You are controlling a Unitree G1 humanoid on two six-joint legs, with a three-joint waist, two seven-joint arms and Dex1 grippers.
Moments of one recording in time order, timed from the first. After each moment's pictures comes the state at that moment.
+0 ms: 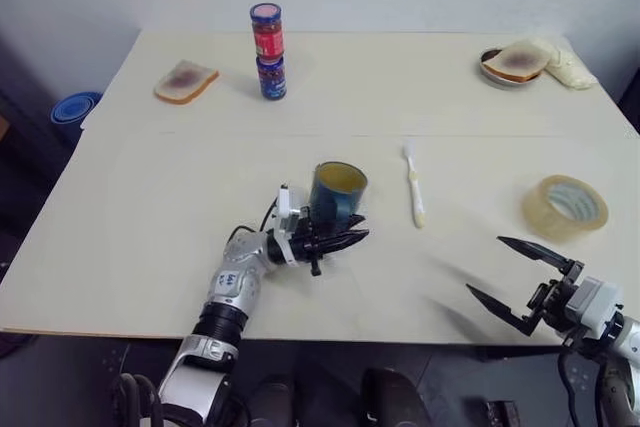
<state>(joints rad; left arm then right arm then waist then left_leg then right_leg) -0.47 0.14 -0.06 0.40 -0.47 0.02 -1.19 0.16 -0.61 -0.35 0.09 0.50 -0.59 1.19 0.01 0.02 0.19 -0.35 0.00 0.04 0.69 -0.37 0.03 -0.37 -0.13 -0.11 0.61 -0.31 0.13</state>
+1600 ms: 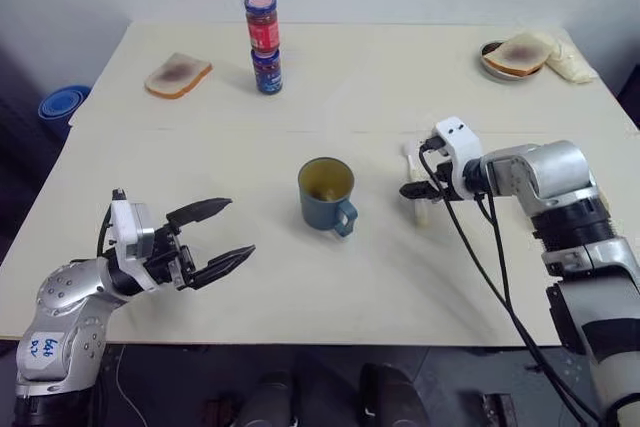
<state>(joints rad) 0.03 0.60 0.32 -0.32 -0.65 0.22 -0.98 -1.03 -0.65 0.28 0.45 0.30 1.13 0.66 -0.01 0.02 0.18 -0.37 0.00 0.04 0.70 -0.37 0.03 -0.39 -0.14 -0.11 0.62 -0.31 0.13</state>
